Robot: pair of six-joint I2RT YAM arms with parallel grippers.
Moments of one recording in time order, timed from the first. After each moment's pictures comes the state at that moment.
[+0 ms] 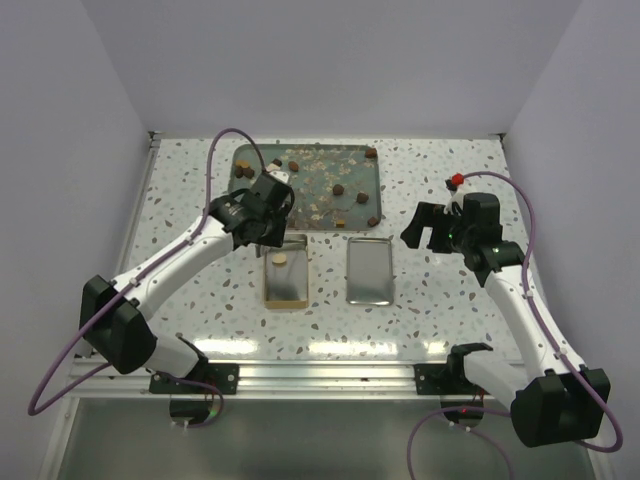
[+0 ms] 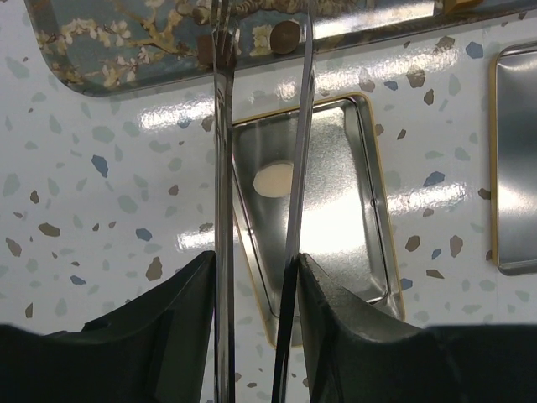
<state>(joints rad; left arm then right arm) -0.64 1.44 1.28 -0.82 -0.31 -0.36 0.12 1.02 0.85 -0.49 -0.23 0.29</state>
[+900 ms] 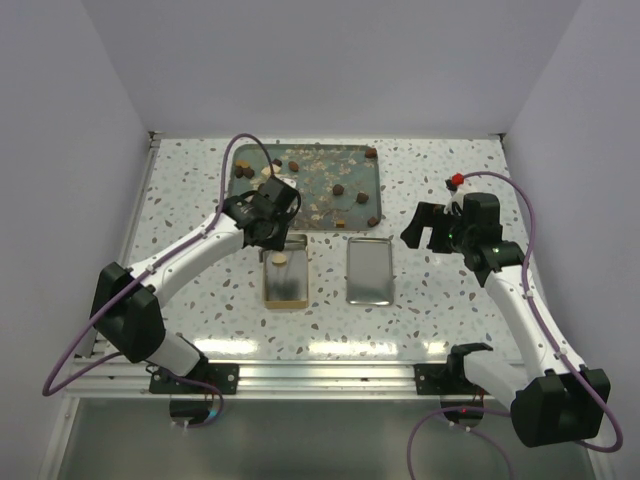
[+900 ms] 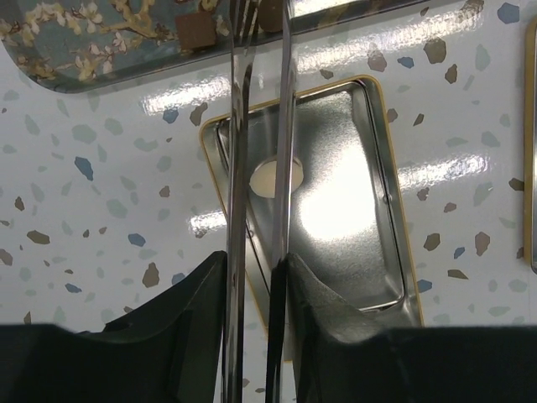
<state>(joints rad) -0.64 1.51 1.25 -0.80 -0.28 -0.33 0.12 1.02 0.85 -0.49 -0.23 0.29</state>
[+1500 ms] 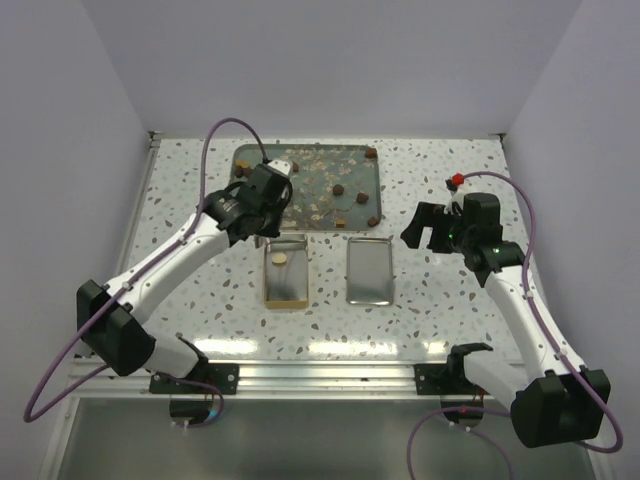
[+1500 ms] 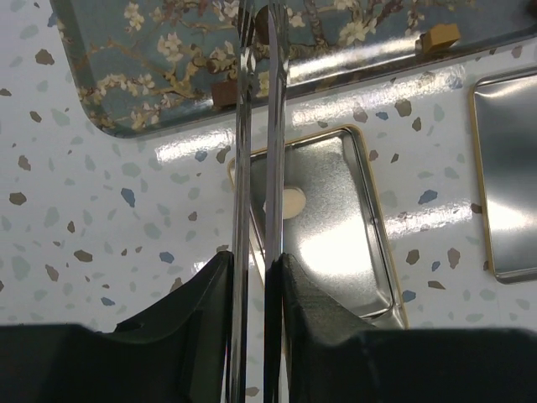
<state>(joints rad) -0.64 1.44 1.34 -0.82 -0.33 -0.28 0.12 1.02 0.85 -0.49 -0.23 0.29</state>
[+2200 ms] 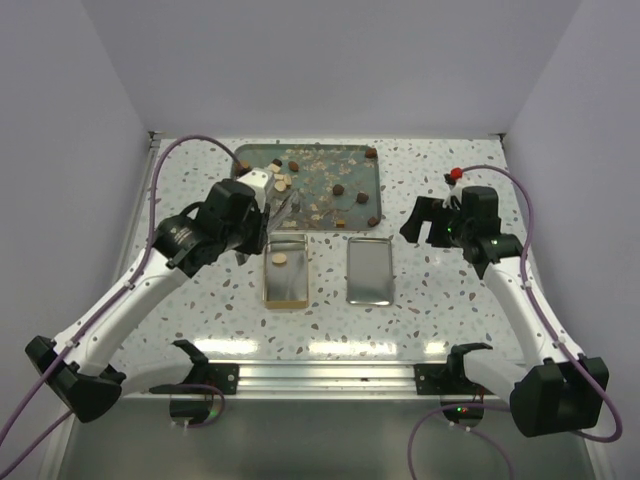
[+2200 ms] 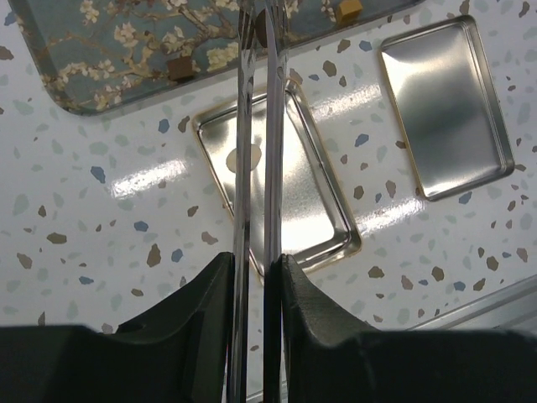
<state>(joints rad) -0.65 1.14 1.27 -0.89 -0.18 -0.27 0.12 1.08 0.89 -0.49 -0.23 0.29</state>
